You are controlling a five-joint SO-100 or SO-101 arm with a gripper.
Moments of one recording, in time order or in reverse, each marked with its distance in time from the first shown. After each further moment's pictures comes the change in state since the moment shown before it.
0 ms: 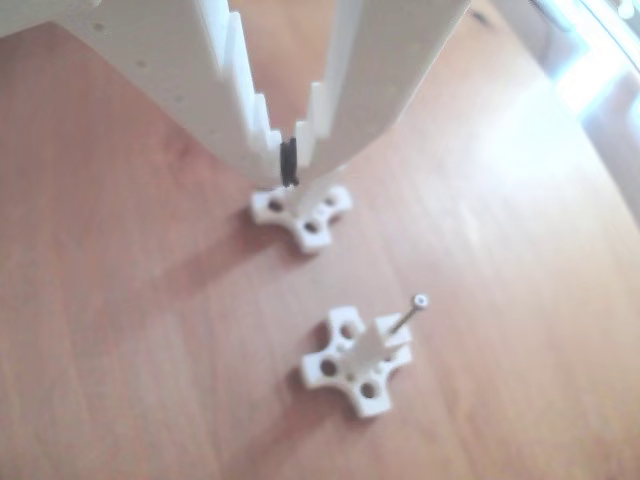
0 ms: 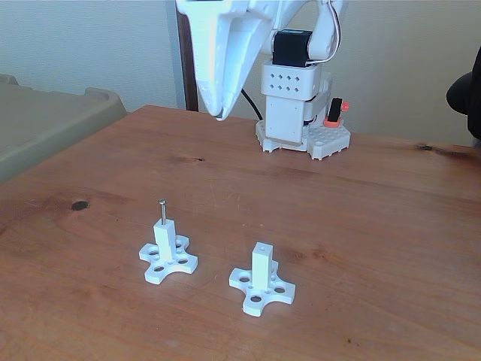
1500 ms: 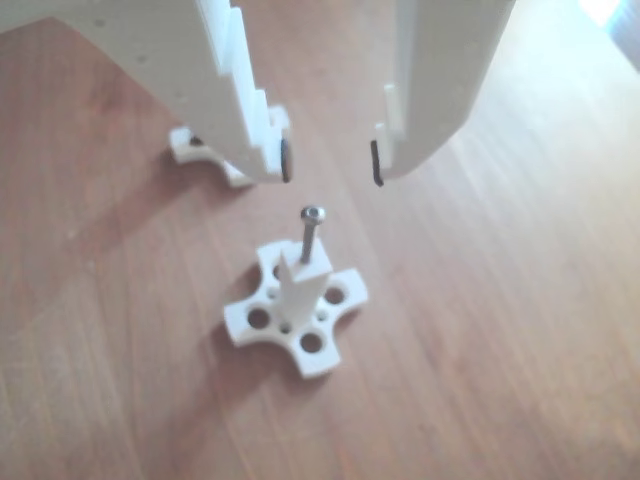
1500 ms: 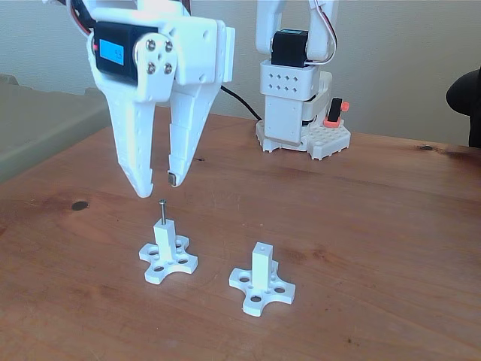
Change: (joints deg) arm 1.7 -36.5 -24.1 -0.3 1.8
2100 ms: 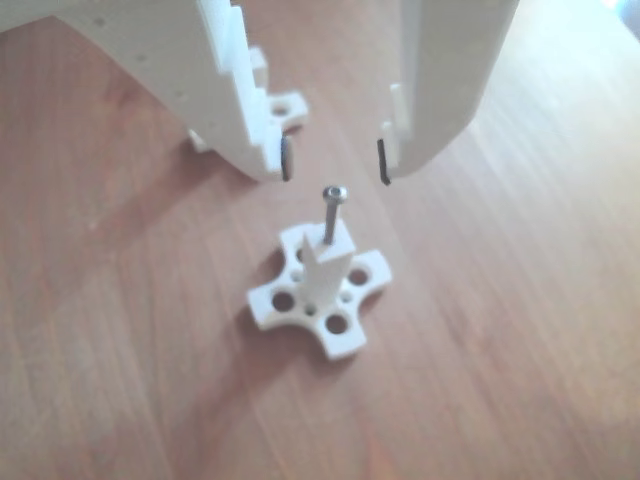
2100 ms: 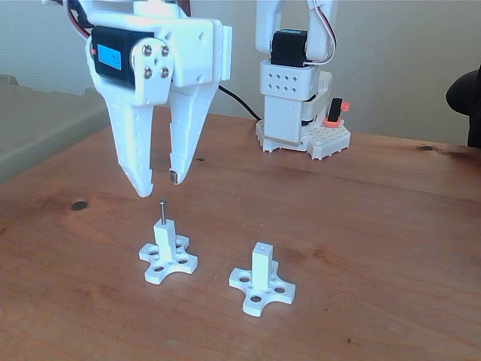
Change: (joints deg) arm 0.8 -1.9 -1.1 1.9 0.0
